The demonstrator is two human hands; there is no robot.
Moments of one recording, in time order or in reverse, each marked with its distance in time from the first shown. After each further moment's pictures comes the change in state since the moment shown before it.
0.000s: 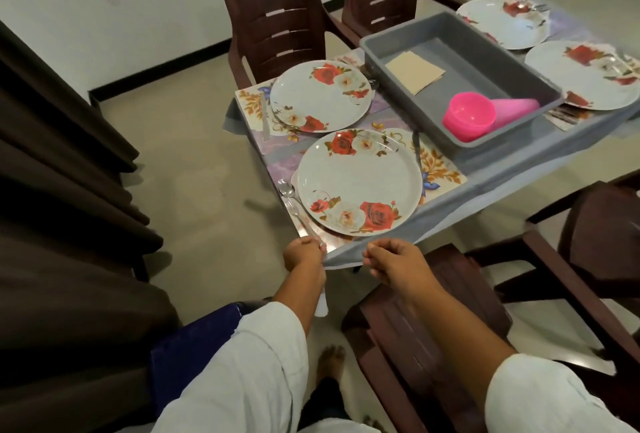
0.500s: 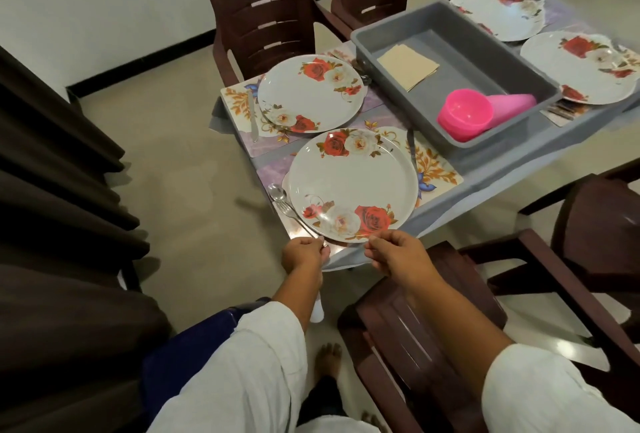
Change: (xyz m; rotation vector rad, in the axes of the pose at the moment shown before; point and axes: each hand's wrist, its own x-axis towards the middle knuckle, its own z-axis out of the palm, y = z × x) left_hand 0.010 0.007 0.019 0.161 0.004 0.023; right_hand 0.028 -0.018 -0.002 0.074 0.046 0.027
